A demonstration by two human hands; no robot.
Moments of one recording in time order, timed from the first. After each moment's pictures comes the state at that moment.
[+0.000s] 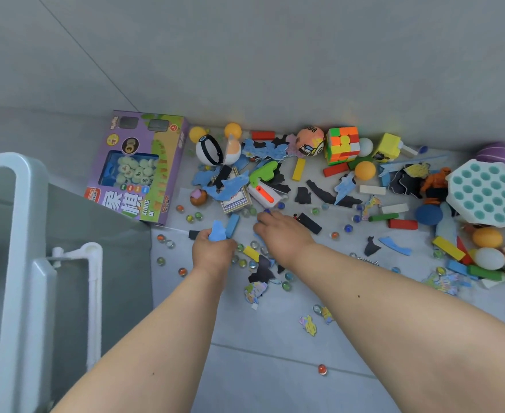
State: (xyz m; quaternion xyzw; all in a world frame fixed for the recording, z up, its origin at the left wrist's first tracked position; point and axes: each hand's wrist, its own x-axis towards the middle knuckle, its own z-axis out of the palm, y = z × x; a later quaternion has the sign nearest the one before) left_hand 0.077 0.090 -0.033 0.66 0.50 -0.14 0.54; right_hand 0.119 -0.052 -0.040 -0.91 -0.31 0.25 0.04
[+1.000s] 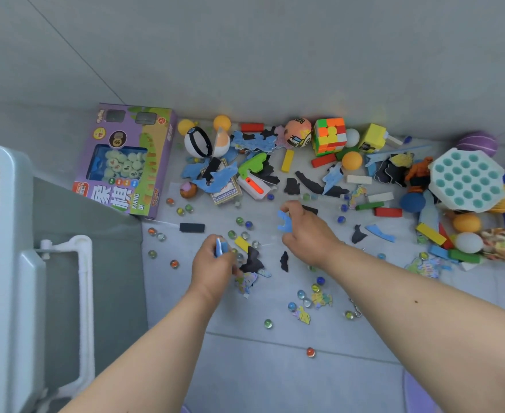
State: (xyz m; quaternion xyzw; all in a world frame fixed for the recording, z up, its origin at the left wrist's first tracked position) left_hand 0.031 0.079 -0.016 0.73 0.35 -0.17 0.56; right_hand 0.097 -0.109 -0.019 -0.91 -0.07 0.30 0.27
